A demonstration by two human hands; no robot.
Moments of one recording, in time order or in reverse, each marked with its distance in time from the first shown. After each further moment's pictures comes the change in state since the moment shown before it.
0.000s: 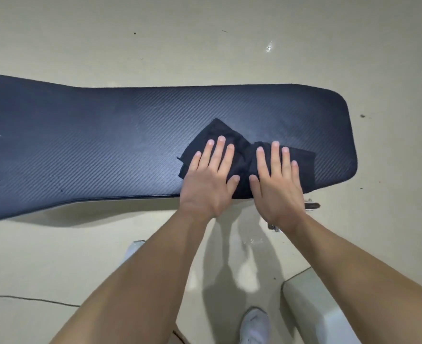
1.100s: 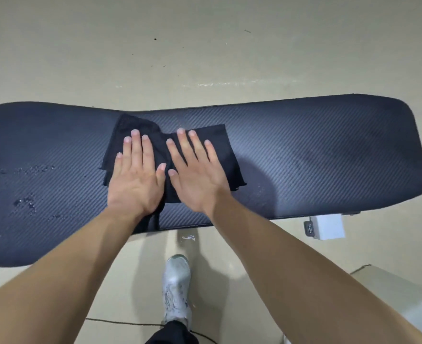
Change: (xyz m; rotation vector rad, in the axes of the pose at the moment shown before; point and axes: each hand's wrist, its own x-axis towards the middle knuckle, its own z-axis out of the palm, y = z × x) left_hand -0.017 -0.256 -0.049 0.111 -0.127 -0.343; right_hand 0.105 -0.276 -0.007 0.023 -0.069 -0.336
